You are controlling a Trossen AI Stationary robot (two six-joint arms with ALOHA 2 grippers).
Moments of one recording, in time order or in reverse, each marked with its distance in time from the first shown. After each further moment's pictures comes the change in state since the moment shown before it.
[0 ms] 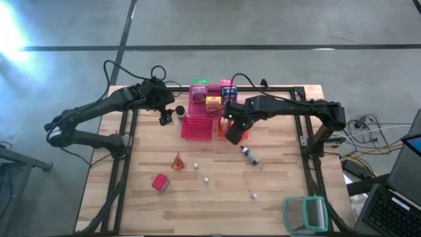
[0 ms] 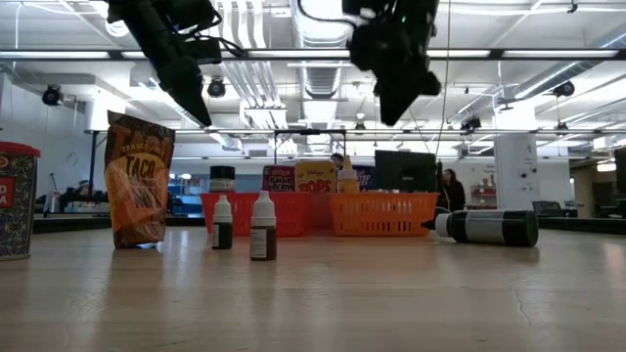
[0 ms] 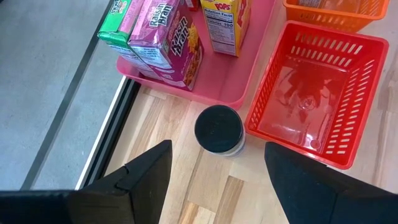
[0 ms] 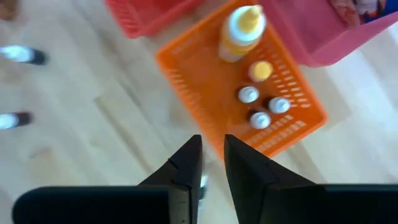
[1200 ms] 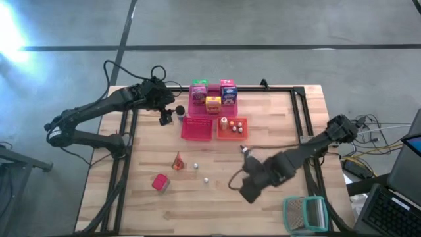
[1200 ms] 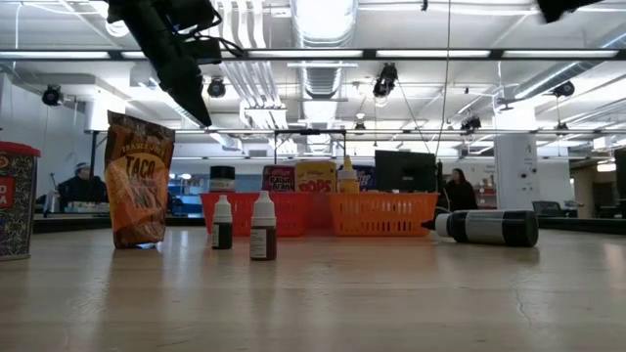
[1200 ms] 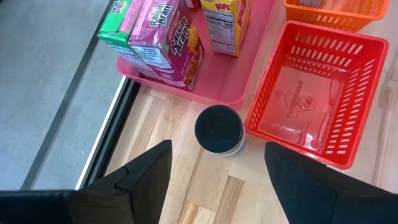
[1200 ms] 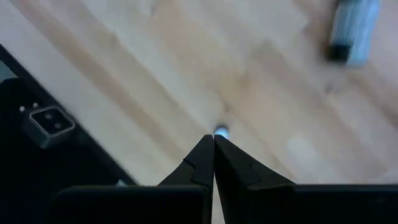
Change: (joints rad) left arm 0.000 0.000 0.000 0.000 0.000 0.000; right arm 0.658 -0.031 -0.012 -0.062 -0.020 0.844
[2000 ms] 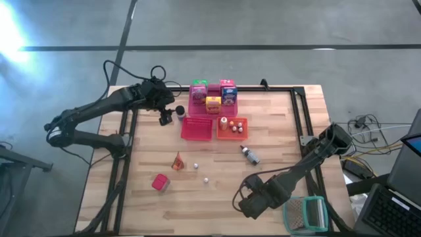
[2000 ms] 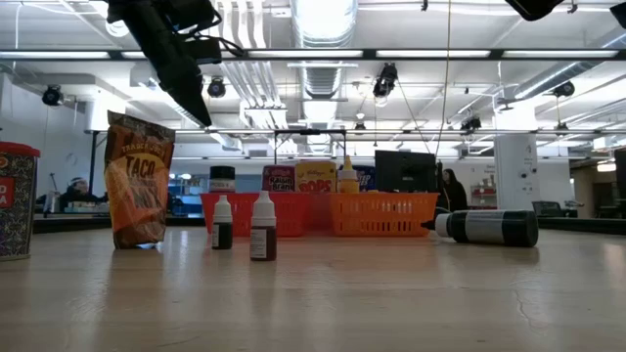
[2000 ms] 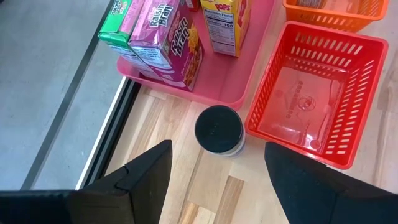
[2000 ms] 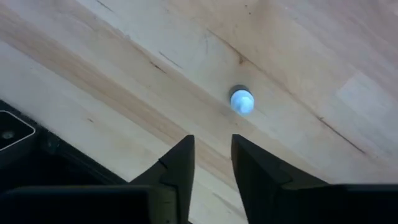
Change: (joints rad) left arm 0.000 0.000 0.000 0.000 0.000 0.000; right arm 0.138 0.140 -0.092 0.154 -0.018 0.321
